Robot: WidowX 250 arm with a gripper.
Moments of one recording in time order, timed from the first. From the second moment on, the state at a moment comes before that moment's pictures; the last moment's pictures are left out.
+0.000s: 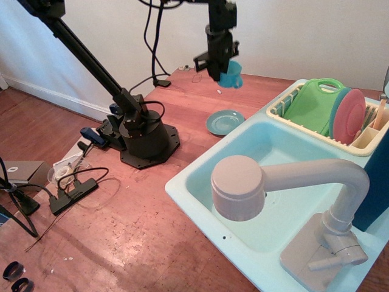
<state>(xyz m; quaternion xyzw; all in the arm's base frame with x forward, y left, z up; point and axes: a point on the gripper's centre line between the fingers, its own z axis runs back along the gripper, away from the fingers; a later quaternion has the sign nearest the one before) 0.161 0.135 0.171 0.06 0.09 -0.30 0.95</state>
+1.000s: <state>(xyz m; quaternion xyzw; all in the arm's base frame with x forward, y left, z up) 0.304 0.014 0.161 0.05 0.01 -0.53 0.85</state>
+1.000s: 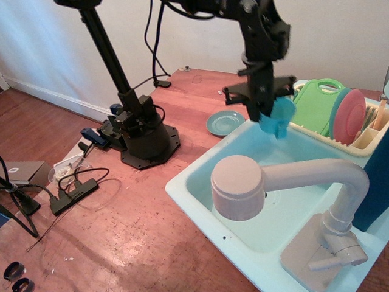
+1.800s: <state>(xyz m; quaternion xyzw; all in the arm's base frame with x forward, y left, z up) 0.301 0.006 0.139 0.01 0.04 -0.53 0.84</state>
